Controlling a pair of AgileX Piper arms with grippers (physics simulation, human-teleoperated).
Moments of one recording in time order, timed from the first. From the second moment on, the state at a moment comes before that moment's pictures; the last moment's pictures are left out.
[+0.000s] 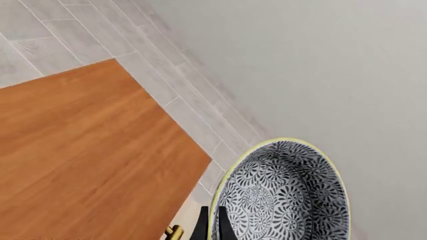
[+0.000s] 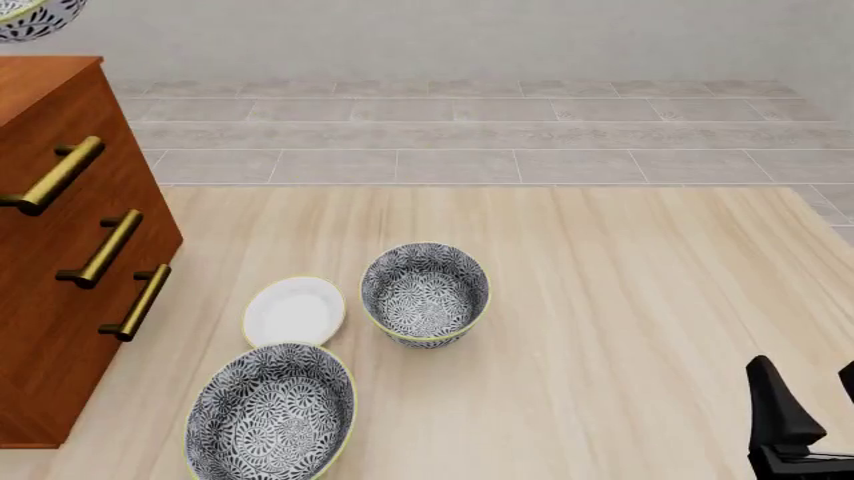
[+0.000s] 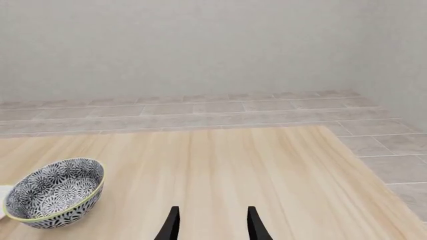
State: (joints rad) left arm 0.31 1.26 -1.45 0.48 -0.70; right arm -0.05 0.00 0.00 0.04 0.02
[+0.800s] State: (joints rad) left arm 0.42 1.26 -1.40 0.48 -0.79; right arm -0.05 0.00 0.00 0.04 0.02
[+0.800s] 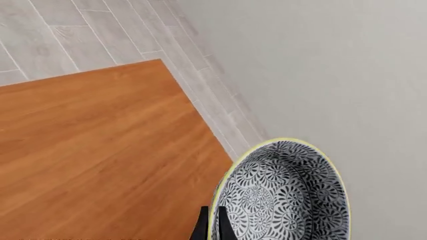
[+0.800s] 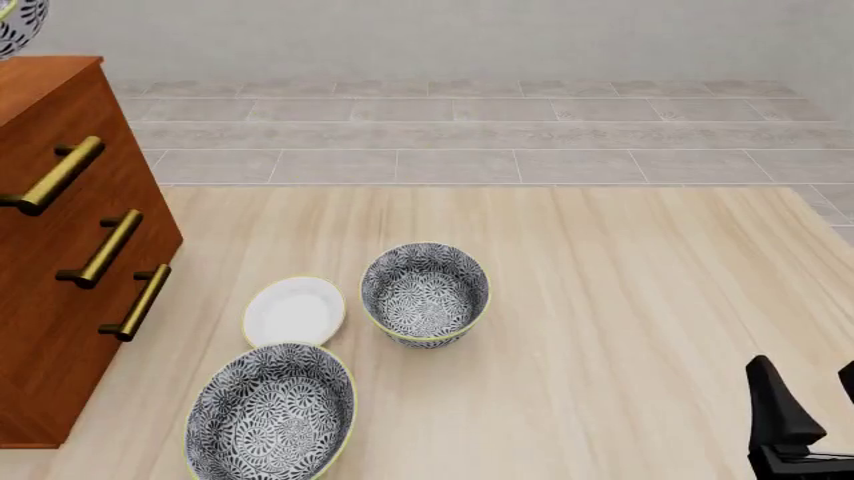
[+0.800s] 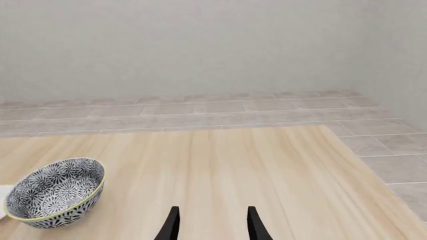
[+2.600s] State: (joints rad) left arm 0.60 1.26 -1.39 0.63 -0.76; right arm -0.05 0.00 0.00 0.04 0.02
